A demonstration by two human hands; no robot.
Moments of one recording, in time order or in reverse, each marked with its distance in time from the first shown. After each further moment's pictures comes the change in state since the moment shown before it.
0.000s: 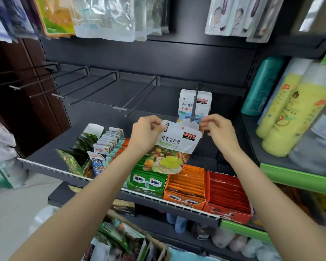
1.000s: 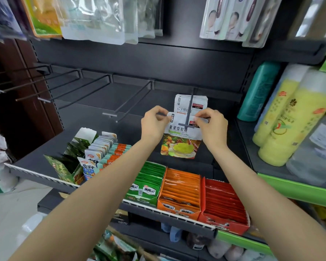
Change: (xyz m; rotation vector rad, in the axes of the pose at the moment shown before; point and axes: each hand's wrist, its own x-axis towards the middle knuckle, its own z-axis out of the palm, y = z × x) left_hand 0.062 0.007 0.048 -0.307 0.130 -0.084; right_hand 0.036 -0.002 0.014 -0.194 0.191 -0.201
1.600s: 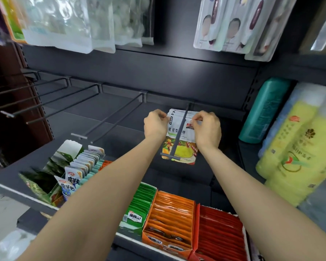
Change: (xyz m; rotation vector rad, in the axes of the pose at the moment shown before) left_hand 0.087 0.001 0.065 0.196 0.133 -0.123; right_hand 0.081 0.029 0.029 -0.286 0.067 0.021
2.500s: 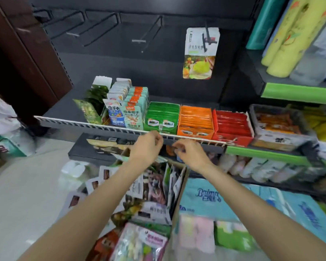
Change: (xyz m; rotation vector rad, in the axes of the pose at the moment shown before) left_hand -0.262 -0.176 -0.204 0.489 -0.571 0.120; right_hand -0.366 -0.051 -0.026 -0.007 -0.781 0.056
